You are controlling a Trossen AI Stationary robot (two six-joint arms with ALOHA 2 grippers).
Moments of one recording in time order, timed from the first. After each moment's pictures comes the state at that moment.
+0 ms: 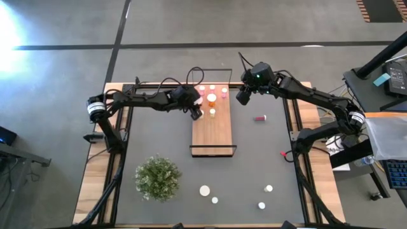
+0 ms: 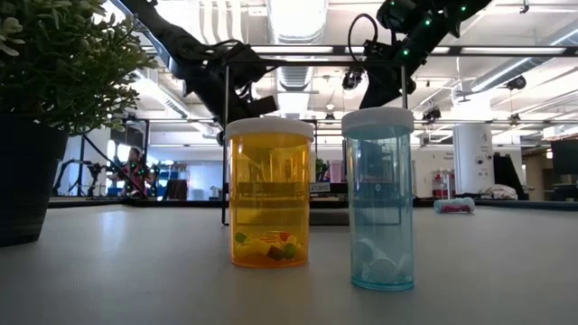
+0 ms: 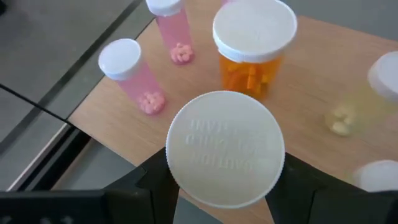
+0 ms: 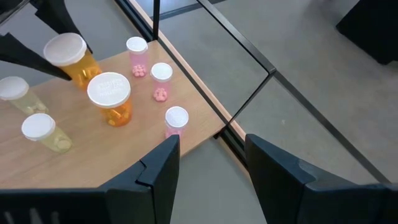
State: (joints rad) left arm 0.44 1.70 1.05 -0.07 -0.16 0.01; right arm -0.60 1.34 1.10 -0.44 0.10 -0.13
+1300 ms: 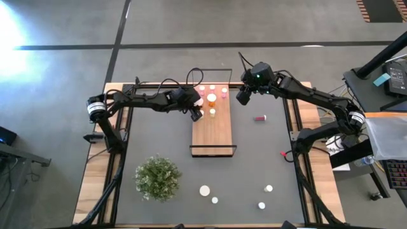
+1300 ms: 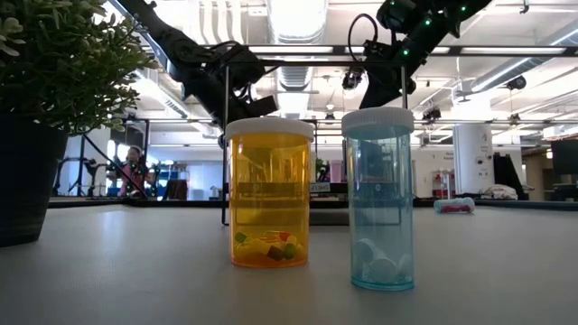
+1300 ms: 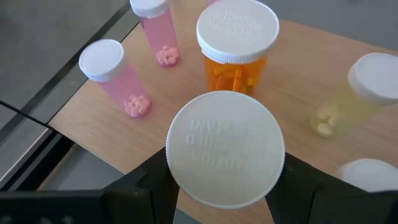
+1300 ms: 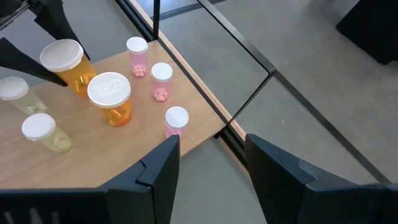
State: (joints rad) left arm 0.44 1.70 1.02 -0.02 -0.12 0.01; right arm -0.60 1.34 1.10 -0.44 0.10 -0.13
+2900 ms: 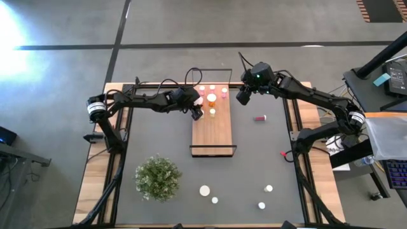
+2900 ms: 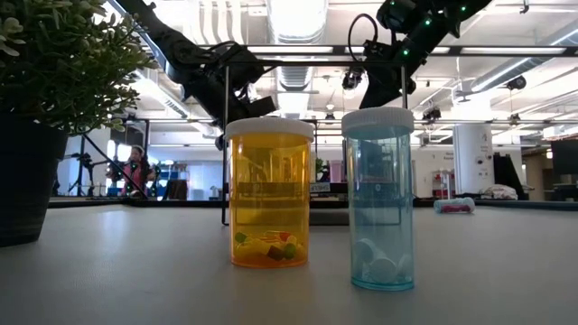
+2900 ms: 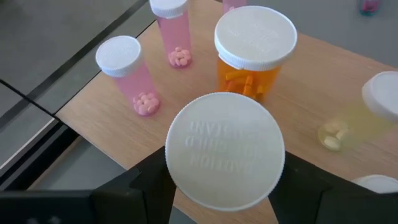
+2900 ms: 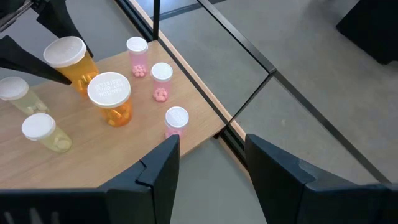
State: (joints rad) left arm 0.44 1.70 1.01 0.02 -0.14 -0.07; right arm -0.60 1.34 1.10 -0.44 0.10 -0.13
